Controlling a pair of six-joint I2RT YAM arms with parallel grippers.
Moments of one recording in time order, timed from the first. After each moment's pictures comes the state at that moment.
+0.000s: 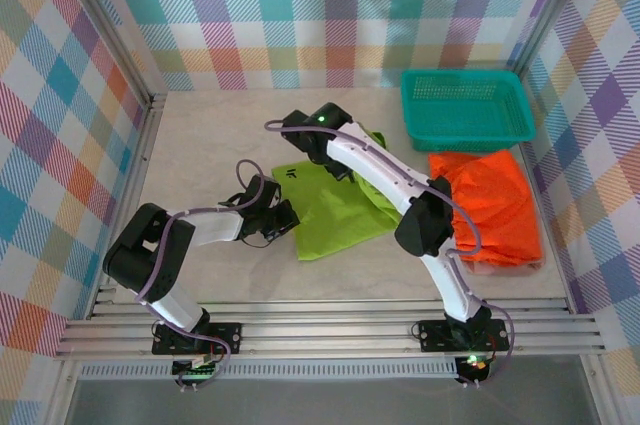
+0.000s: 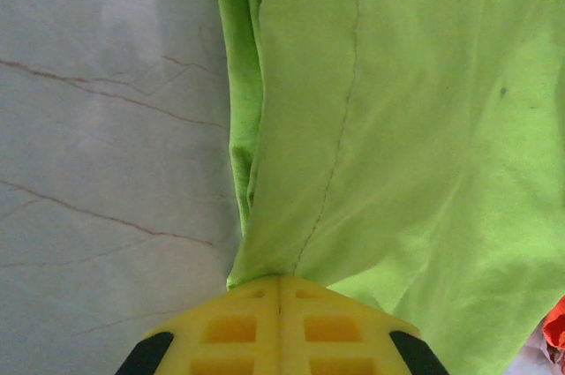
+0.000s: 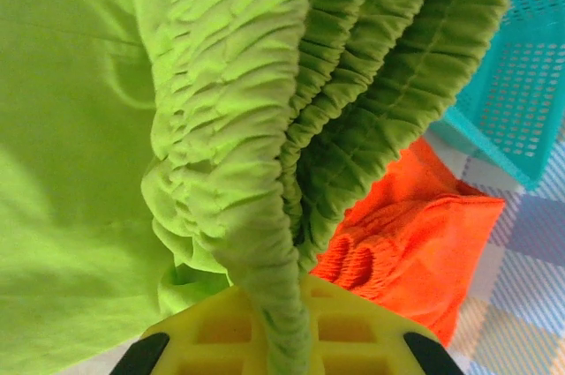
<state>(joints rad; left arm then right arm) -0.50 1.62 0.69 -0.01 0.29 -0.97 0.85 2.24 2.36 -1.69 0.70 0.34</state>
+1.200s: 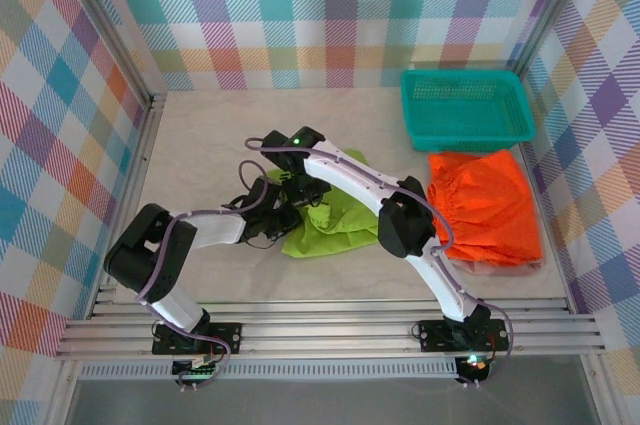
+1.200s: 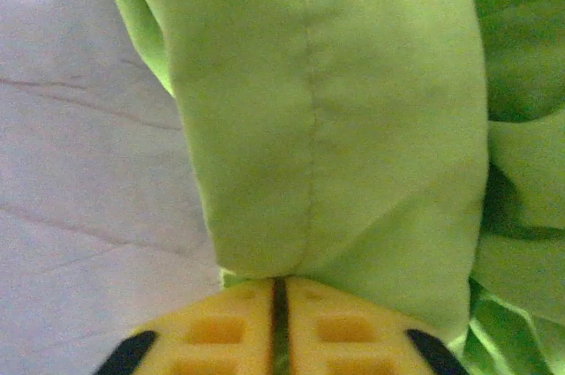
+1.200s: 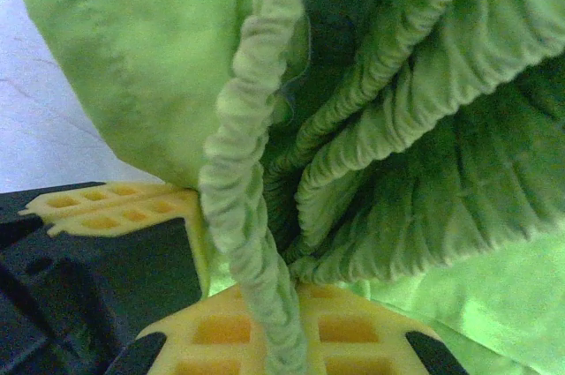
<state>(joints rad) -0.53 1.60 0.67 0.01 0.23 -0.98 0.90 2.37 2.29 -1.42 0.09 0.50</state>
